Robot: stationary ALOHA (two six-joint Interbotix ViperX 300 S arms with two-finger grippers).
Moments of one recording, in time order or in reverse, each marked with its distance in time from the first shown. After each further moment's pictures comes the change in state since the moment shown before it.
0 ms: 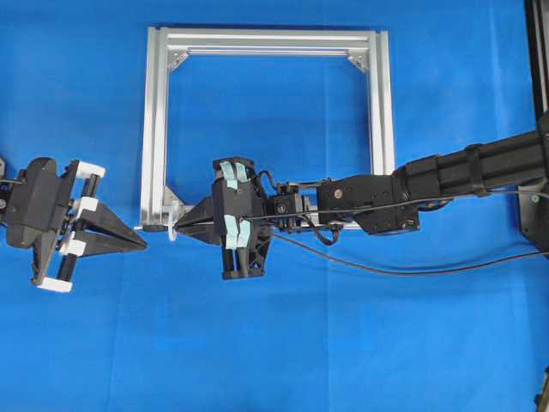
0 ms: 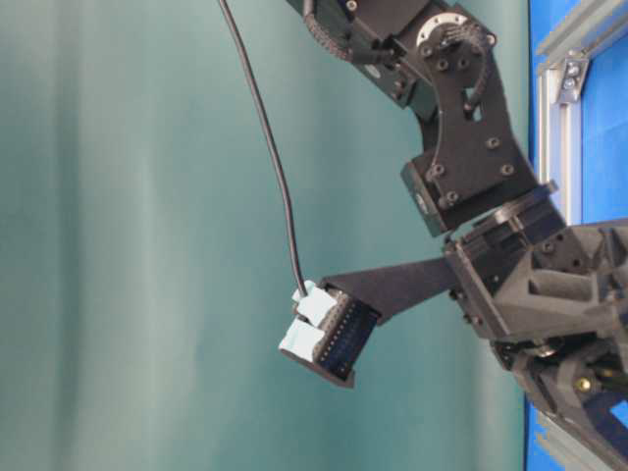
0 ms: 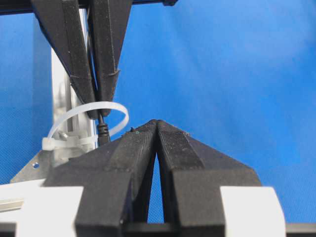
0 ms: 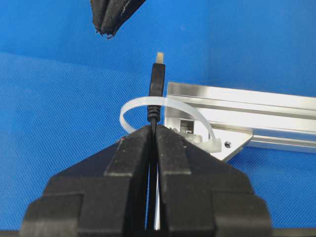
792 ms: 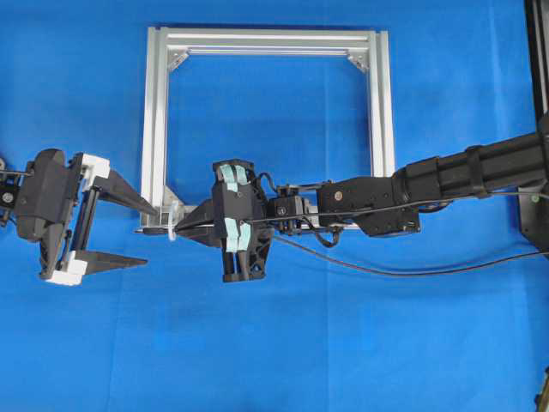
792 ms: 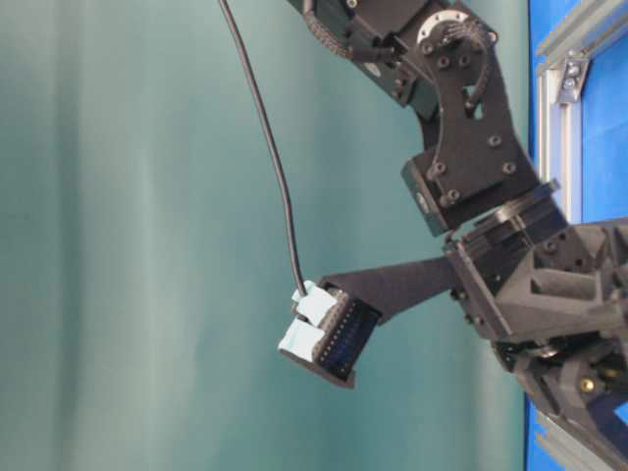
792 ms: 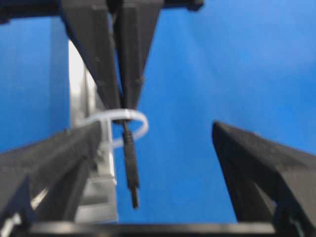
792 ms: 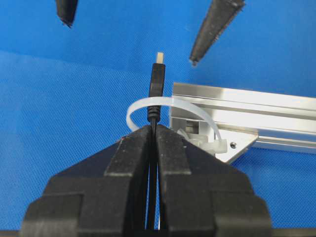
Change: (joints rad) left arm 0.044 -0.003 -0.032 0.000 0.066 0.000; right arm 0.006 0.000 0.000 0.000 0.000 0.000
